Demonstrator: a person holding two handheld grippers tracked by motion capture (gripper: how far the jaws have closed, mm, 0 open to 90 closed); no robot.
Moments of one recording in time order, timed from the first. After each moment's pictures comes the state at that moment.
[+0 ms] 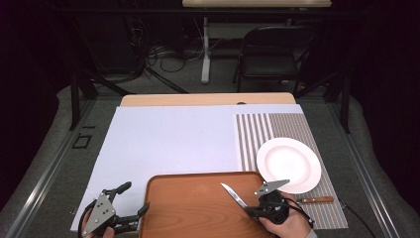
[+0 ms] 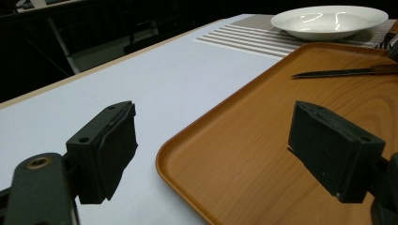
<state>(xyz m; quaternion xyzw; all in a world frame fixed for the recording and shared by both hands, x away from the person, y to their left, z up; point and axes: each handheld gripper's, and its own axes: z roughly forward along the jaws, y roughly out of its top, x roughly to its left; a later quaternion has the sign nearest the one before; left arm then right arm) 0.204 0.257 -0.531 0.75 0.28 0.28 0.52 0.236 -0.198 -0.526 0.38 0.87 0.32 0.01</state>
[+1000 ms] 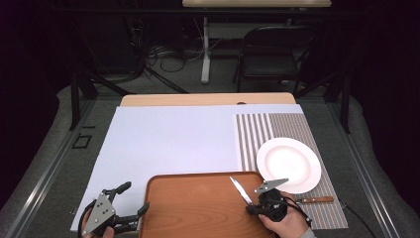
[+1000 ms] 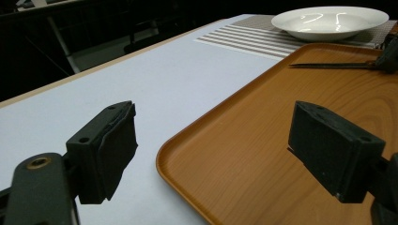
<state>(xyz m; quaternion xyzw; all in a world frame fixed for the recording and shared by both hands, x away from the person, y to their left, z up) 0.205 0.258 -0.532 0.75 0.29 0.28 0.52 0.245 -0.201 -0.540 0.41 0.86 0.31 0.01</state>
